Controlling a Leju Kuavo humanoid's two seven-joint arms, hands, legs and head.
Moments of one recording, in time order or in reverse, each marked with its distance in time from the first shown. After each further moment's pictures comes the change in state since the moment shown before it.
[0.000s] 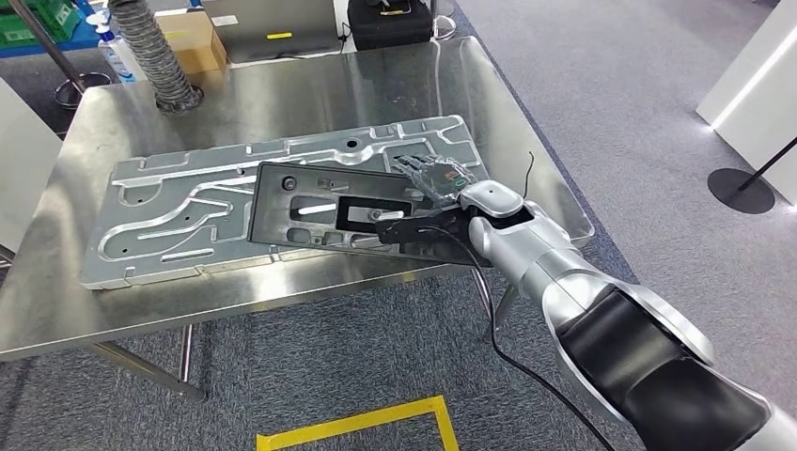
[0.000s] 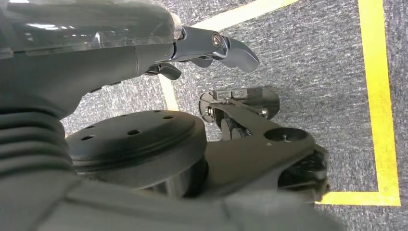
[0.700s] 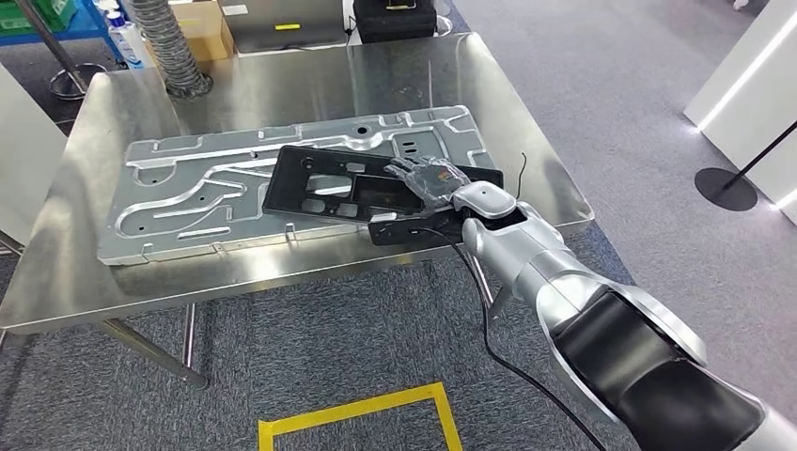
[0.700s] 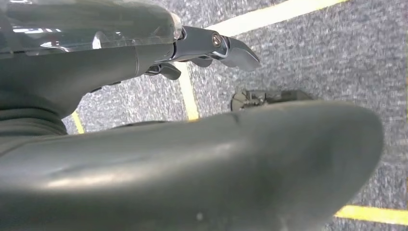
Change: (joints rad) left arm -0.004 0.004 0.028 0.000 0.021 -0.038 0.062; right arm 0.000 0.016 -0.010 0.005 0.006 0.003 0.008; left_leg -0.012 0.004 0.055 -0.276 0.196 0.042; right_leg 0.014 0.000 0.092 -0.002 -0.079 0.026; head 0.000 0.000
